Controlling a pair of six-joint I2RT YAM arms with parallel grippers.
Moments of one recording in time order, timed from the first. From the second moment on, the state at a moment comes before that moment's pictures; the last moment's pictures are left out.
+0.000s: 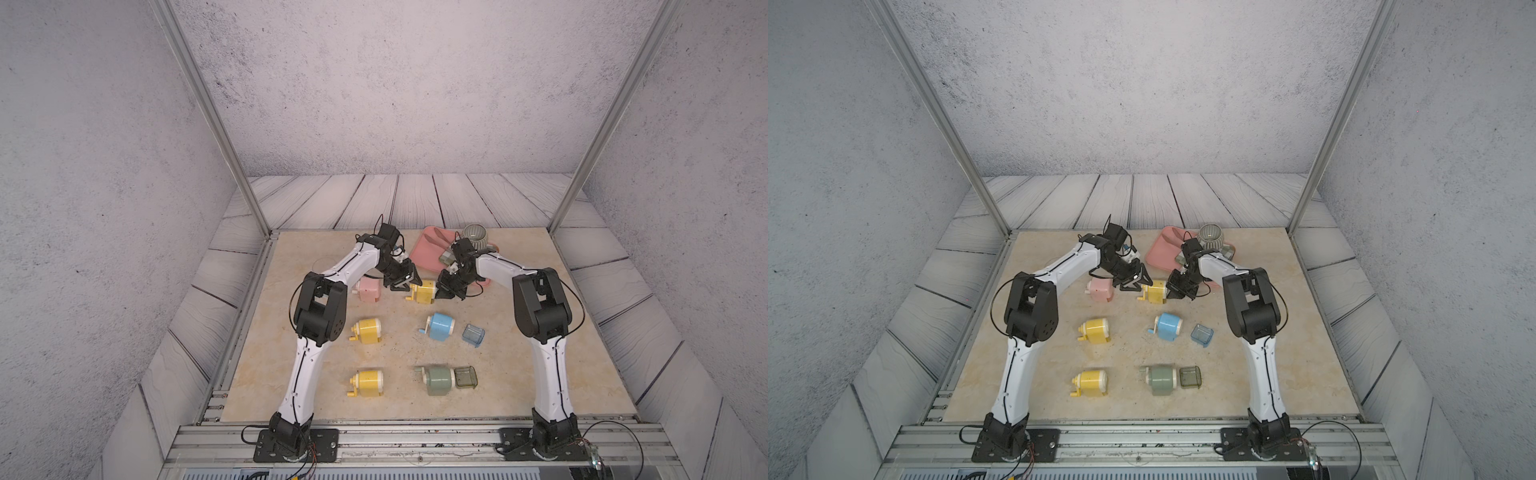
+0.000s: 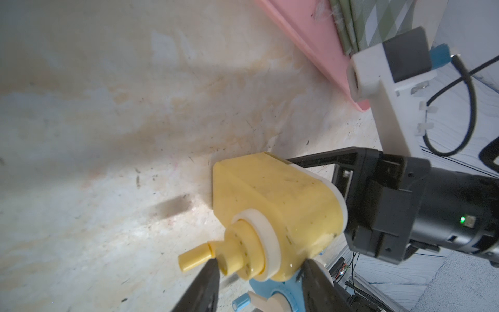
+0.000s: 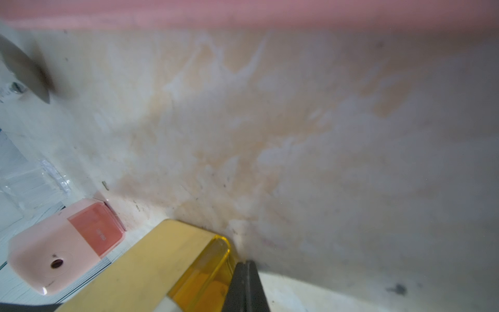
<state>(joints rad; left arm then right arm) -0.47 2.33 2.01 -0.92 0.64 -0.53 0.34 2.23 1.68 -0.75 -0.51 0.70</state>
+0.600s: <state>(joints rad) -0.48 2.27 1.97 -0.88 0.60 -0.54 0.34 1.90 1.80 -1.05 -0.15 0.54</state>
